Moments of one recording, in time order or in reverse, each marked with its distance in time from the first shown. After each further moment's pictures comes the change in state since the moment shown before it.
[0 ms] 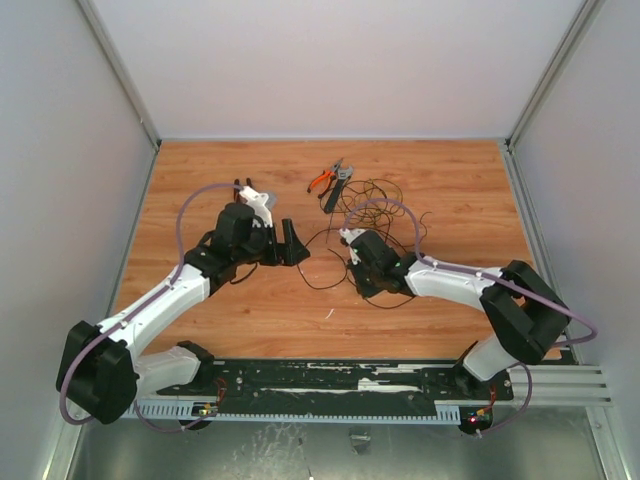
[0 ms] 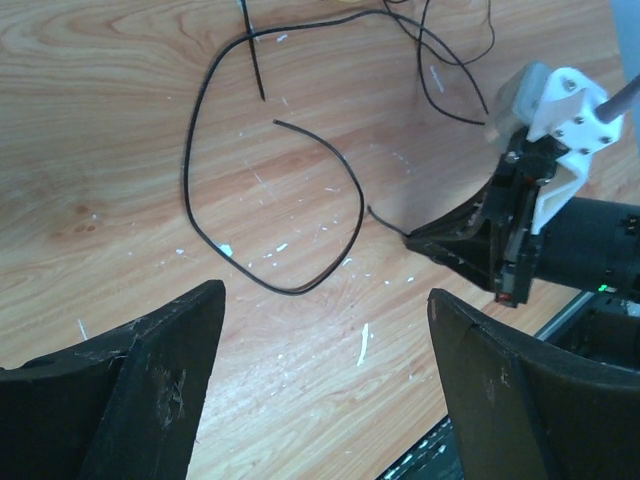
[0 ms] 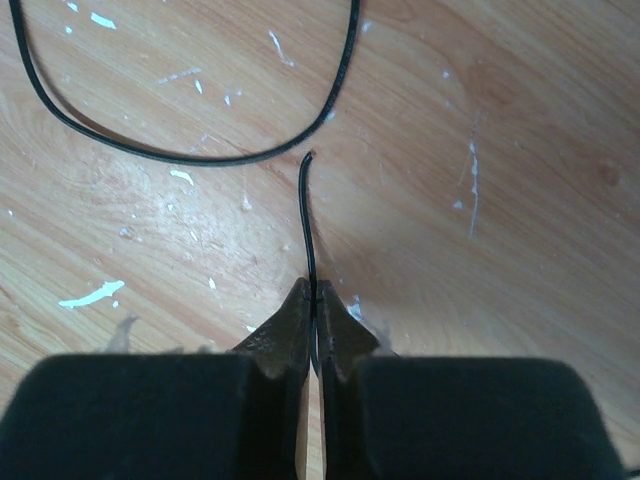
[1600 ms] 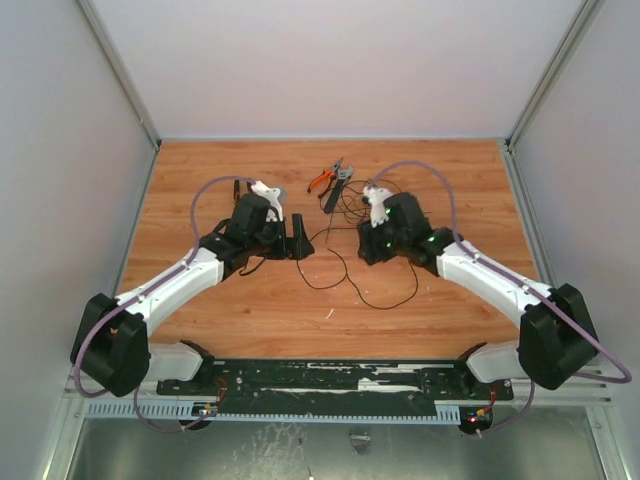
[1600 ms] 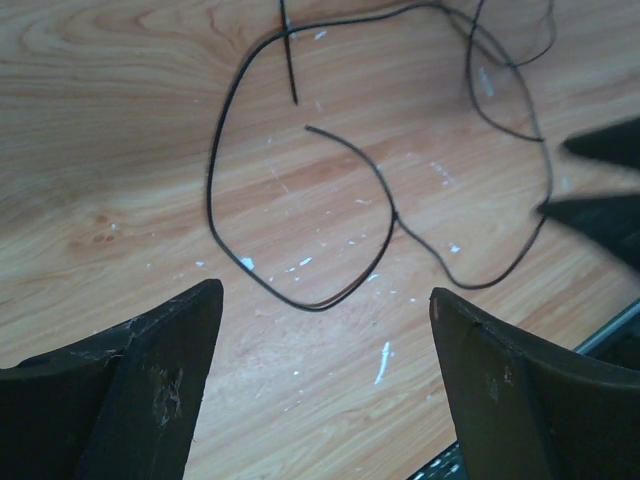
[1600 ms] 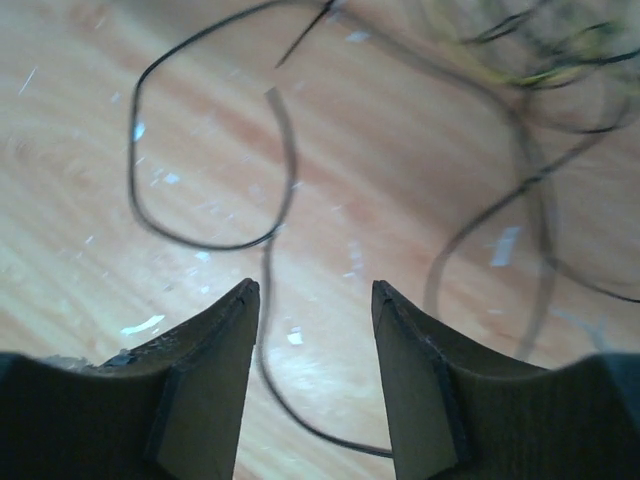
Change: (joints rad) left arm -0.035 0.175 0.121 -0.081 -0.077 0.034; right arm -0.245 -0.180 0.163 -0.089 -0.150 -0.142
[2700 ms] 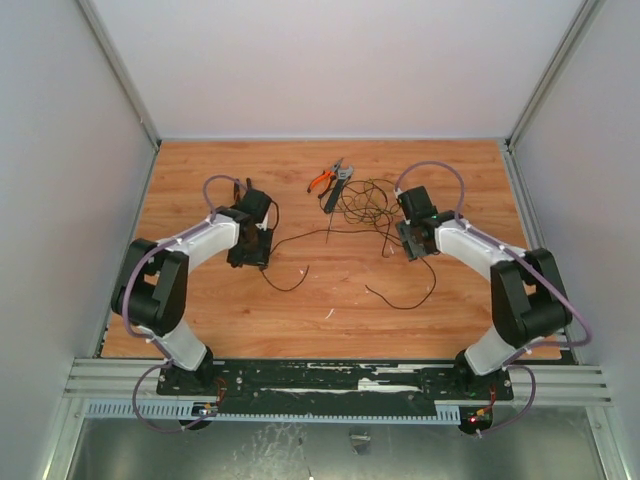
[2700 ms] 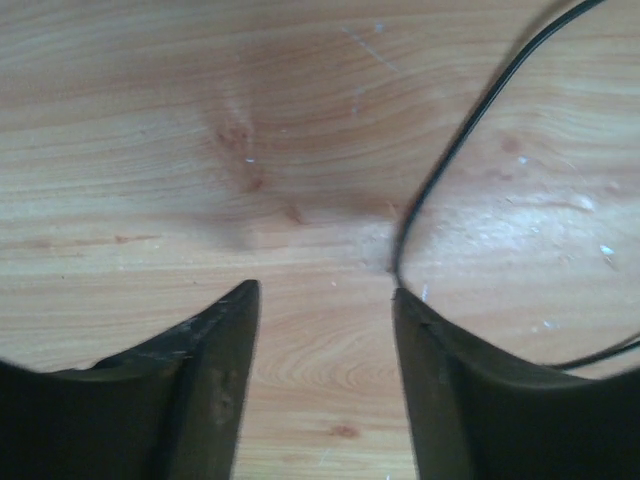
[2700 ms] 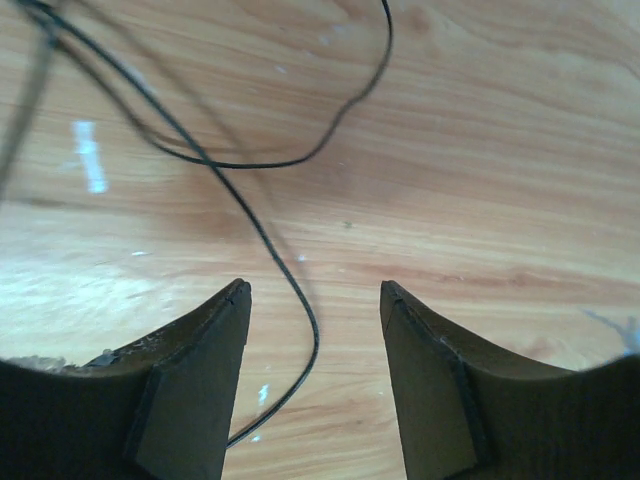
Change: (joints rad) left arm 0.155 0.358 0.170 -0.407 -0.370 0.219; right arm -0.175 0.269 0.045 -0.205 0.503 -0.108
